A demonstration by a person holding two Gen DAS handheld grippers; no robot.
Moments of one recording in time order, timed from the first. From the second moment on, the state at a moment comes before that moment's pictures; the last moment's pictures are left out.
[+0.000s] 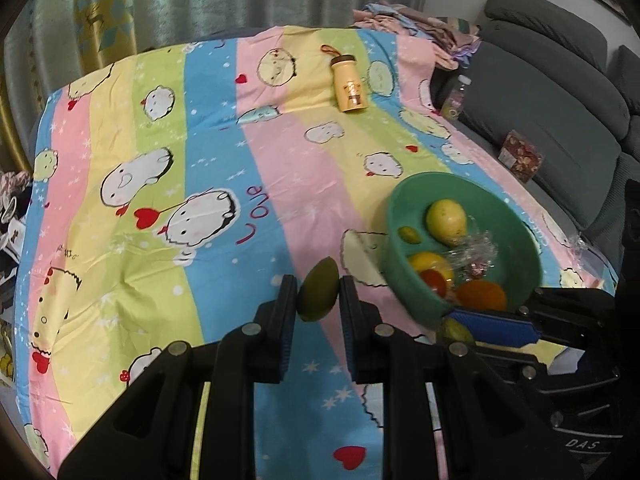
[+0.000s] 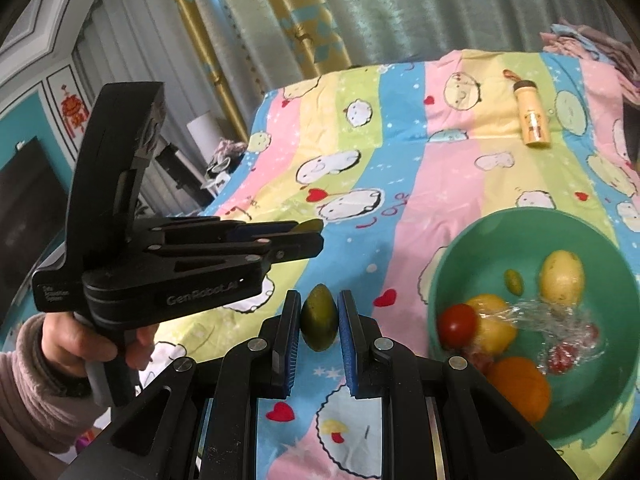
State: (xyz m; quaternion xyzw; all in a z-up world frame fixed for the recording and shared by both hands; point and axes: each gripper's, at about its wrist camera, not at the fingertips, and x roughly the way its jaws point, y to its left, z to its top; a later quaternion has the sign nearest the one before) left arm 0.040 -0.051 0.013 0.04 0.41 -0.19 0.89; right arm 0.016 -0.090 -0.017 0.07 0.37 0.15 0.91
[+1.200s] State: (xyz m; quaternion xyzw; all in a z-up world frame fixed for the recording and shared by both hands) left arm 0.046 -0.161 0.001 0.11 0.42 -0.26 0.86; right arm 0.003 -0.184 -0.017 0.14 0.34 0.05 0.93
